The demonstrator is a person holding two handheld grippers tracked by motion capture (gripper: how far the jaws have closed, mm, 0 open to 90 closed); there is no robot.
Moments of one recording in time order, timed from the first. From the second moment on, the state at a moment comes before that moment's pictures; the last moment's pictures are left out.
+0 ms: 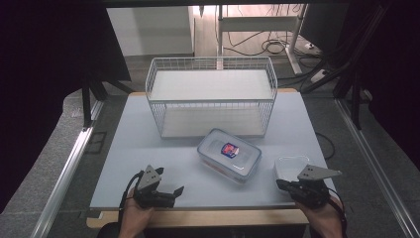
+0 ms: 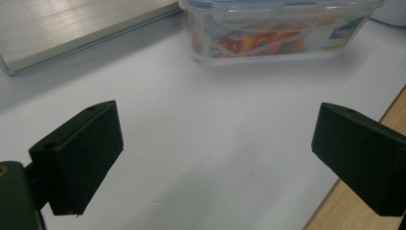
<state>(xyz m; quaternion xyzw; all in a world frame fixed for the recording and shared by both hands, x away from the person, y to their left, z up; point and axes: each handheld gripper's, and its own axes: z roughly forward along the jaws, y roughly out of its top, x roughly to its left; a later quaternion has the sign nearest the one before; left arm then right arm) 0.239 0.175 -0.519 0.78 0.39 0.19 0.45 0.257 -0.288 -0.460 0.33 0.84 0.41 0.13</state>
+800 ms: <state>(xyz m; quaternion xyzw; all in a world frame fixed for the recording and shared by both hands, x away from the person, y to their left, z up) 0.239 0.173 -0.520 0.79 0.39 0.18 0.45 0.270 -0.307 -0.476 0.35 0.85 0.37 0.12</state>
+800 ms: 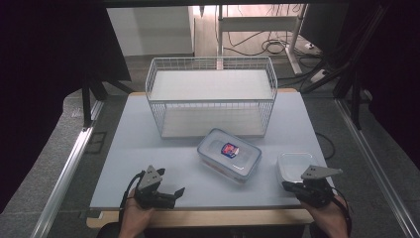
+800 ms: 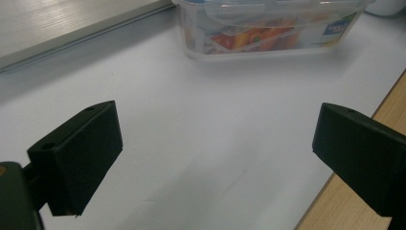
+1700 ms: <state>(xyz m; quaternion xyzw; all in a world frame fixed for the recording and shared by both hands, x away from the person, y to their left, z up) 0.242 0.170 -0.523 0.80 0.39 0.17 0.43 0.296 -0.353 -0.481 0.41 0.84 0.32 0.16</state>
